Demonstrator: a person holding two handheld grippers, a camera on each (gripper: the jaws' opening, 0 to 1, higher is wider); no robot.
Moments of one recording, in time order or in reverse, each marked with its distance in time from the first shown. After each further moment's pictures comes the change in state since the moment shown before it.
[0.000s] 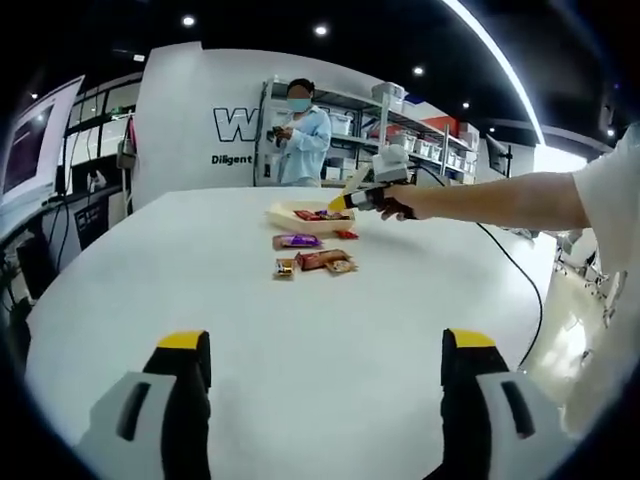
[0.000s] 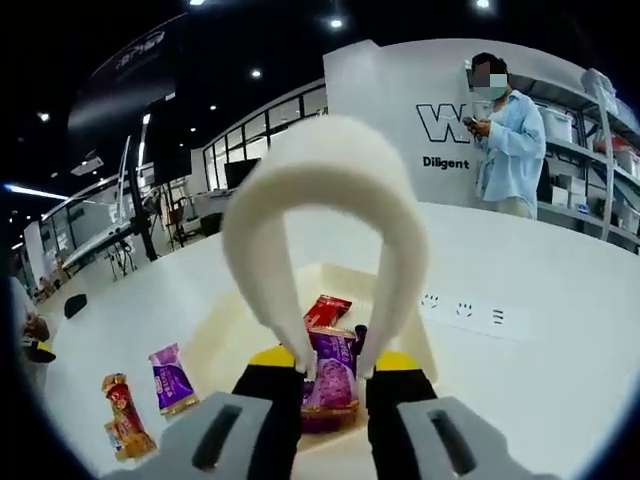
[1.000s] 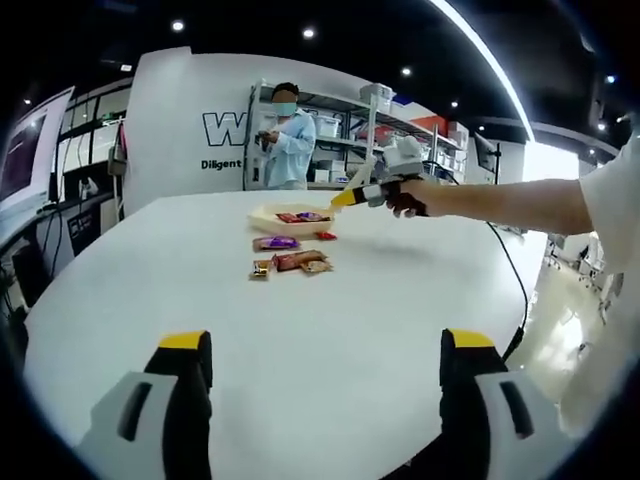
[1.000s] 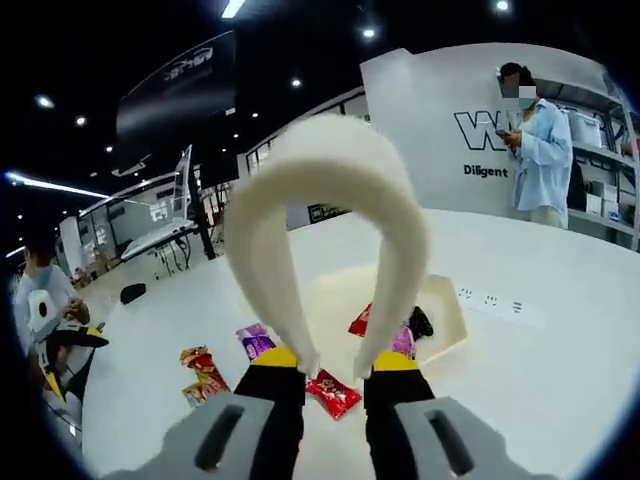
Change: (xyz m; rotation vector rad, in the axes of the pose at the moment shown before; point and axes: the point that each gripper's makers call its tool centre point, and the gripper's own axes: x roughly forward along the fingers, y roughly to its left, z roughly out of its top) left arm -0.008 -0.030 -0.001 0.031 -0.007 -0.038; right arm -0.074 0.054 -0.014 -0.032 -0.011 0.228
